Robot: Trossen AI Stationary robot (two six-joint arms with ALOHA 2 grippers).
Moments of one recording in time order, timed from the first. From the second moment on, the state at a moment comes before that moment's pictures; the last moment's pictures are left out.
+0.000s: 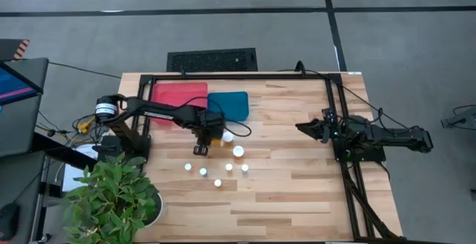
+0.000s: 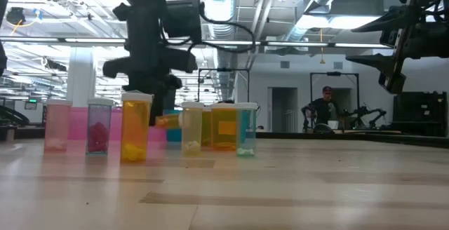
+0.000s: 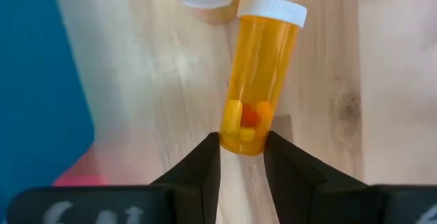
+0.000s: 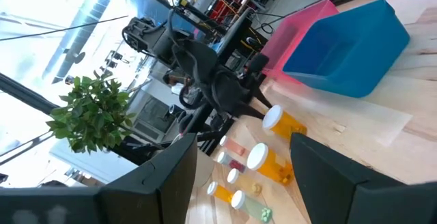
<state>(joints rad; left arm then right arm) 0.13 1.67 1.04 -0.72 0.02 0.26 -0.05 0.02 0.00 0.04 0.10 0.97</state>
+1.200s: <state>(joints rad) 0.12 1.31 1.04 0.03 -0.09 -0.30 -0.07 0.32 0.15 0.39 0.32 0.42</state>
